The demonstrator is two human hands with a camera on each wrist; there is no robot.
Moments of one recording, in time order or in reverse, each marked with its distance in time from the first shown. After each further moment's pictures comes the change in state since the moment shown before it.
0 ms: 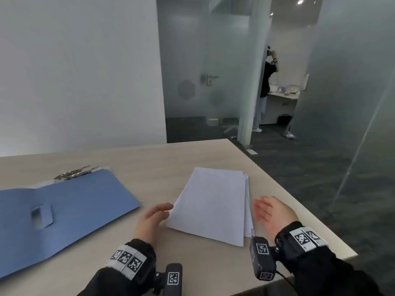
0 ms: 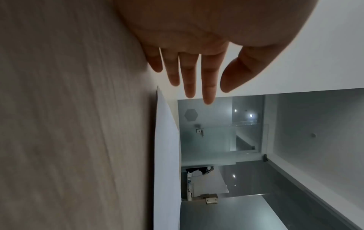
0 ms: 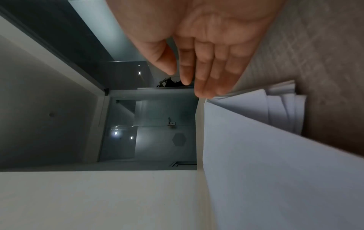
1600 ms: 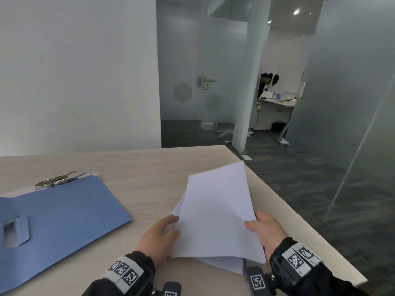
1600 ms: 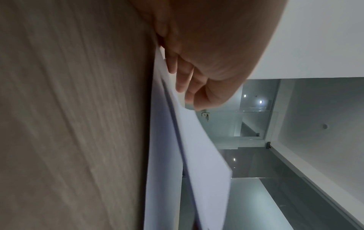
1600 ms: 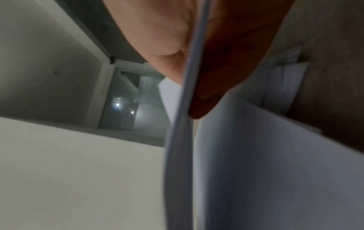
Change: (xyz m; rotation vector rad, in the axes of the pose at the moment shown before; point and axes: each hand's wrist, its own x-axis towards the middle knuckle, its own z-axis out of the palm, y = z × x) left_hand 0.034 -0.007 0.011 0.540 -0.183 0.084; right_hand 0.014 0.006 0.021 -0.475 -0.090 -0.040
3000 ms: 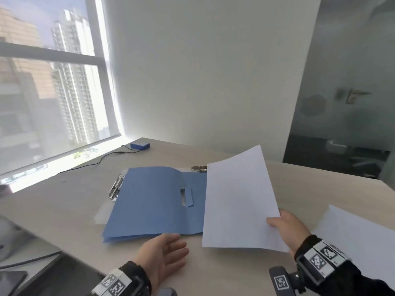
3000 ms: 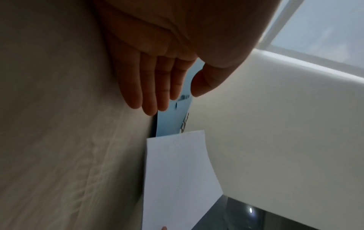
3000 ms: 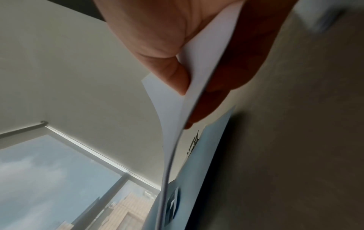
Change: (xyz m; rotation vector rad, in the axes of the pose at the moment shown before) left_hand -0.164 -0.115 -0.191 -0.955 0.548 -0.393; right_hand -0.010 -0.029 0.261 -0.302 -0.522 -0.289
